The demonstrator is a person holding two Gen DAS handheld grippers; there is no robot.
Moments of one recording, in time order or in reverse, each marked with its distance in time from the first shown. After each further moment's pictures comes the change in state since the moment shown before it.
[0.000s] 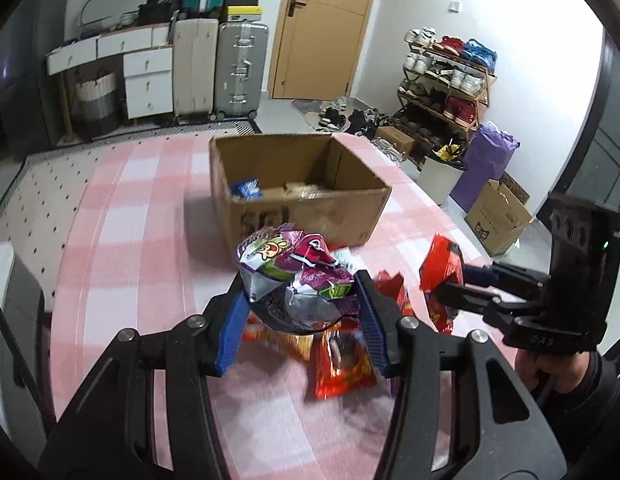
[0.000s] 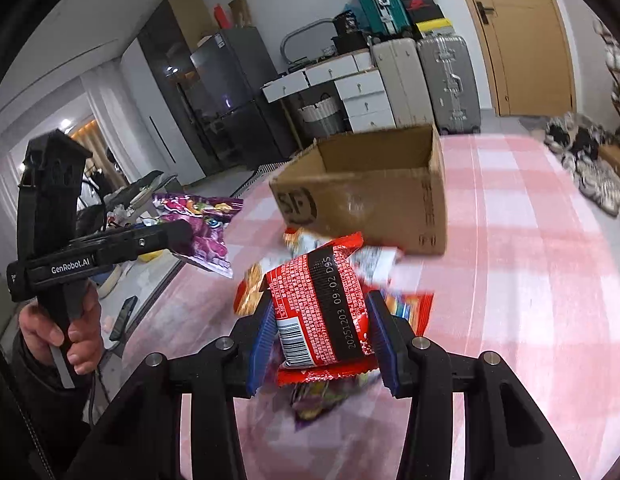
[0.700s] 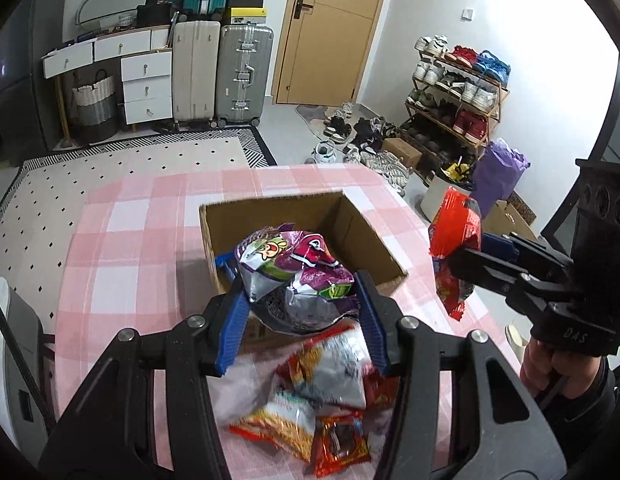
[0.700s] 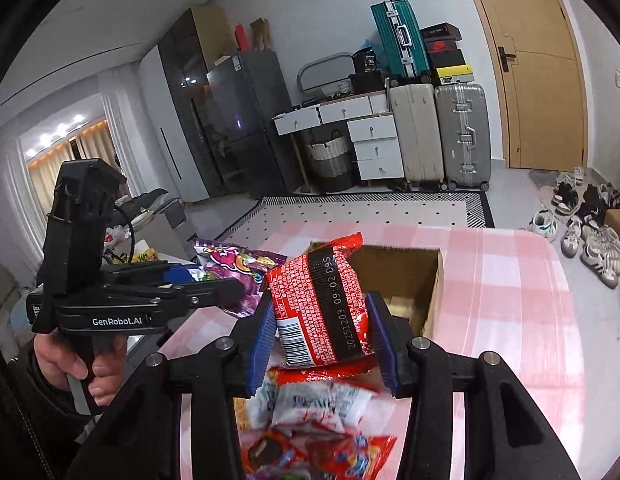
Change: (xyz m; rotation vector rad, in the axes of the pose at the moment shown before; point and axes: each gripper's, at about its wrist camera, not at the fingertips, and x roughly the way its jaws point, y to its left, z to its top) left arm 0.048 0.008 0.121 -0.037 0.006 0.016; right arm 0.006 -0.005 0.133 -0.092 -0.099 -0.002
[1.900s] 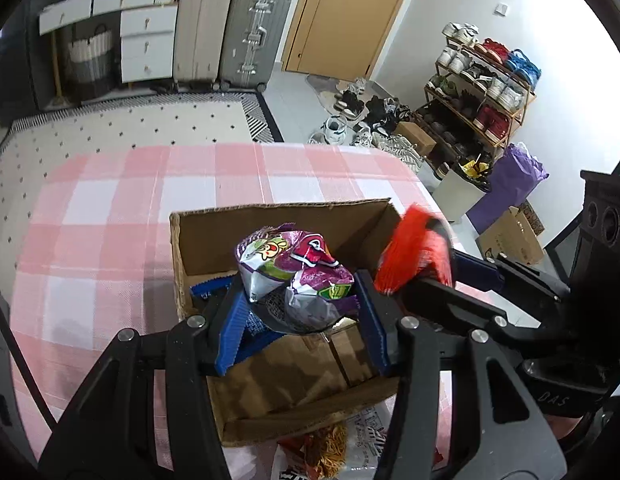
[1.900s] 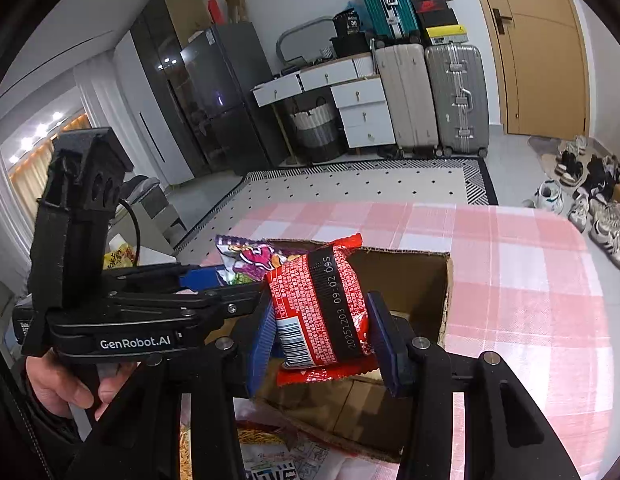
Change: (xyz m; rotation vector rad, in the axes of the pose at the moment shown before) left arm 0.161 0.040 0.042 -0.109 0.135 -0.032; right arm 0.138 -0.053 0.035 0.061 0.131 -0.022
